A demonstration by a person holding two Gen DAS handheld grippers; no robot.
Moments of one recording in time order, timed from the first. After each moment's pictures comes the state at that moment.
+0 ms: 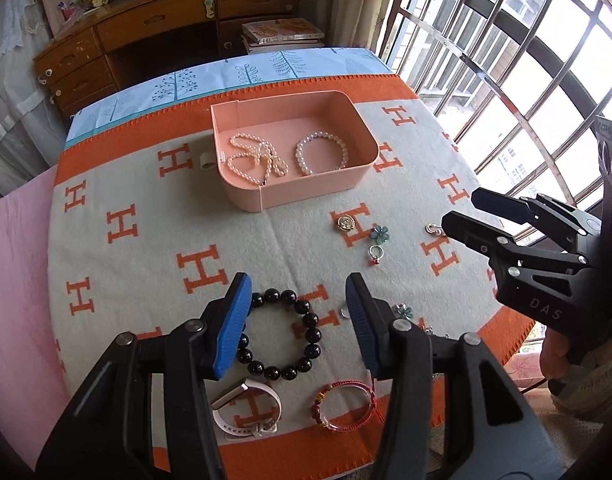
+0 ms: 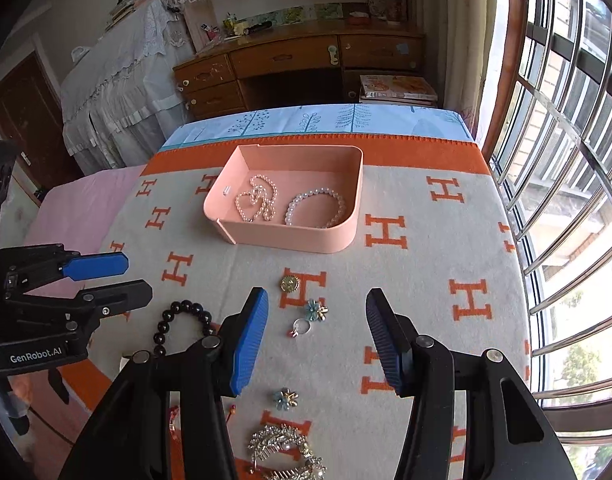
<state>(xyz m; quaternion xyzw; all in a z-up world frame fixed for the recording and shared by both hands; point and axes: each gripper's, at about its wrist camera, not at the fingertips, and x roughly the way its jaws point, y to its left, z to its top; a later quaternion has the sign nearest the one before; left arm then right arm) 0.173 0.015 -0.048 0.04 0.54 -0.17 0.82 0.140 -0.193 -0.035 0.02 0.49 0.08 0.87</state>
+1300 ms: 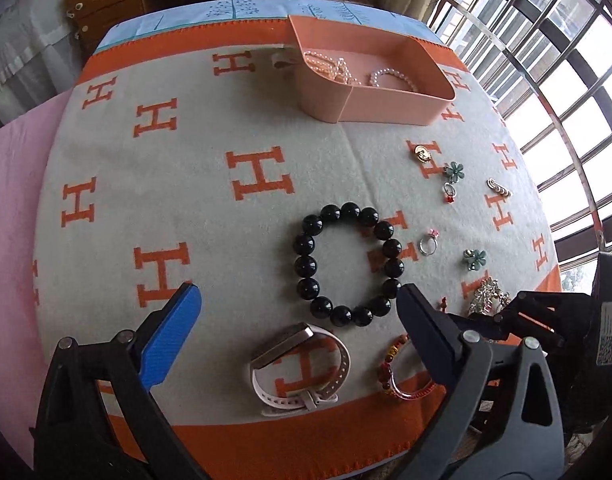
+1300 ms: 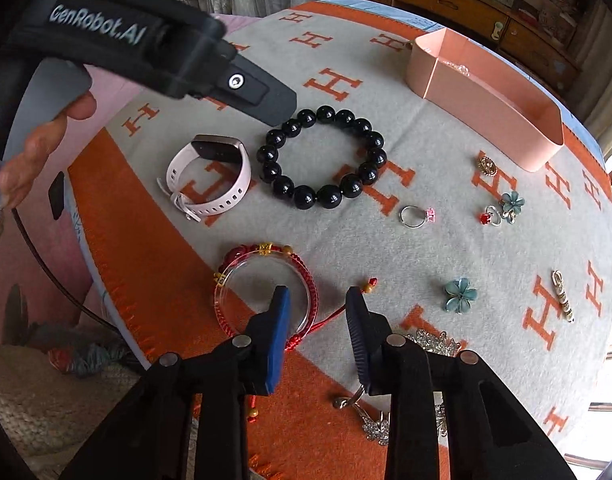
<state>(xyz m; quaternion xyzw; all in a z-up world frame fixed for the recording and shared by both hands) 0.153 0.090 -0.128 -0.02 0.59 -0.12 0.80 0.038 -0.060 -0.141 -0.17 0.56 0.26 0.77</state>
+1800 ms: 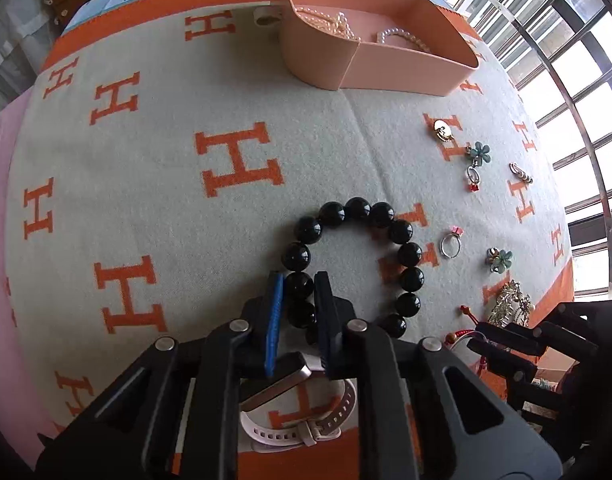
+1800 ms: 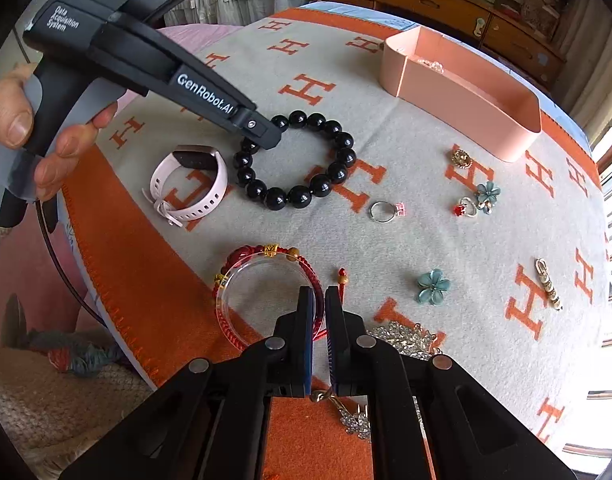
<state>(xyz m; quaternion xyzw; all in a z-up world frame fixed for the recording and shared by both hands) 0.180 0.068 -0.166 0.00 0.63 -0.13 0.76 0.041 -0.081 -0.132 -0.15 0.55 0.24 0.79</state>
